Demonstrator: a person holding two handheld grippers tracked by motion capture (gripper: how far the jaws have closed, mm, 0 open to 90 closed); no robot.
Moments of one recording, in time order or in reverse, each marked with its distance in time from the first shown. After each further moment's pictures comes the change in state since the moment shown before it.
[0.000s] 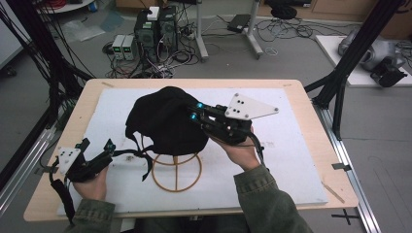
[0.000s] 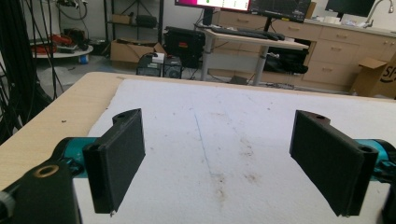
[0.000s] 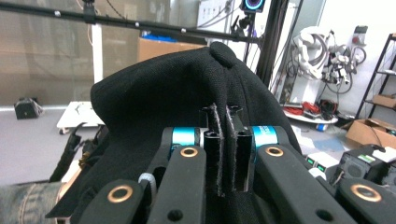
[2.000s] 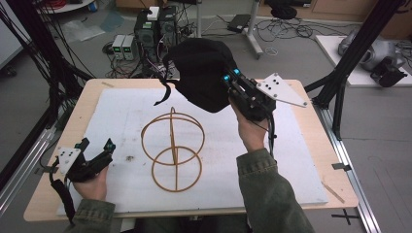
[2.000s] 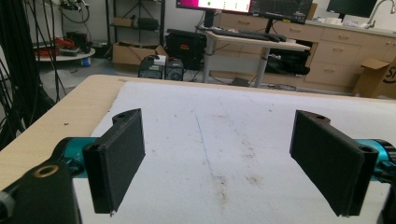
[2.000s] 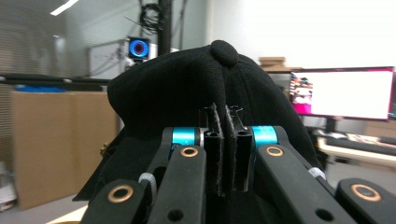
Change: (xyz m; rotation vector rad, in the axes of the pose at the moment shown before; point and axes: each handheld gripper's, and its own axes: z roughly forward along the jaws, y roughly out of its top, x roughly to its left) left arm 0.000 0.000 0.000 -0.007 0.006 0.010; right arm -0.043 0.018 -0.024 -0.206 -0.438 0.044
